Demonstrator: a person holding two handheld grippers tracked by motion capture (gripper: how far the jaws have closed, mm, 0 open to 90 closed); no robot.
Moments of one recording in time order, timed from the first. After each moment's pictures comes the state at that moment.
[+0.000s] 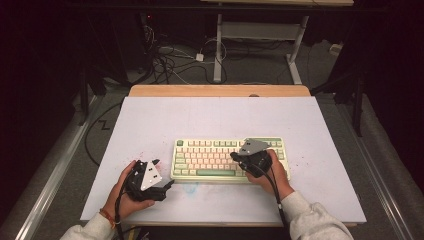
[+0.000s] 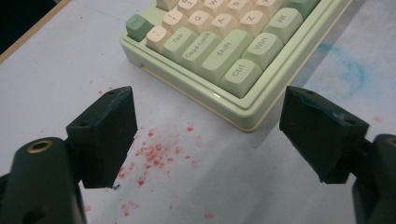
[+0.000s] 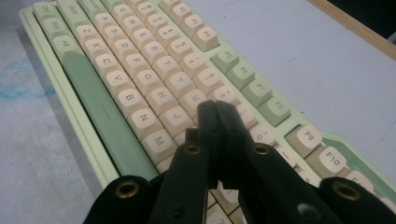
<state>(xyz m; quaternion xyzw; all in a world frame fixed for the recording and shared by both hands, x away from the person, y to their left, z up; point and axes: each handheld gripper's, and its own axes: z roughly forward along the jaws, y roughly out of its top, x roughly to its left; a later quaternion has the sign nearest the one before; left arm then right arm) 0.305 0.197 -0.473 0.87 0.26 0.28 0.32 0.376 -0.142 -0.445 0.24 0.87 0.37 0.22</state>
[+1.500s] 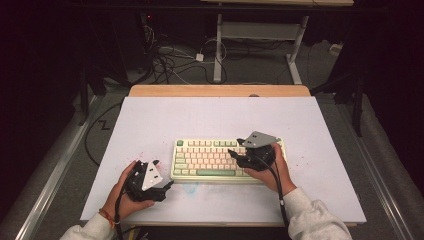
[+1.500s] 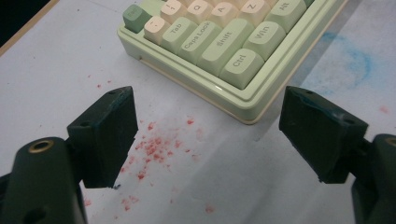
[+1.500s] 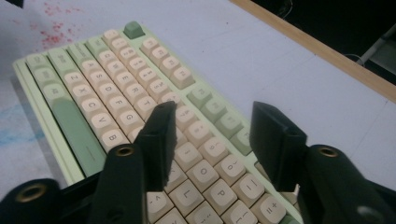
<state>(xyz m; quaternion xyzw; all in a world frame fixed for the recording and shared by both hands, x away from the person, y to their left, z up) 0.306 0.197 -0.475 0.87 0.26 0.27 0.31 0.381 -0.150 -0.427 0.26 0.84 0.41 0.24</state>
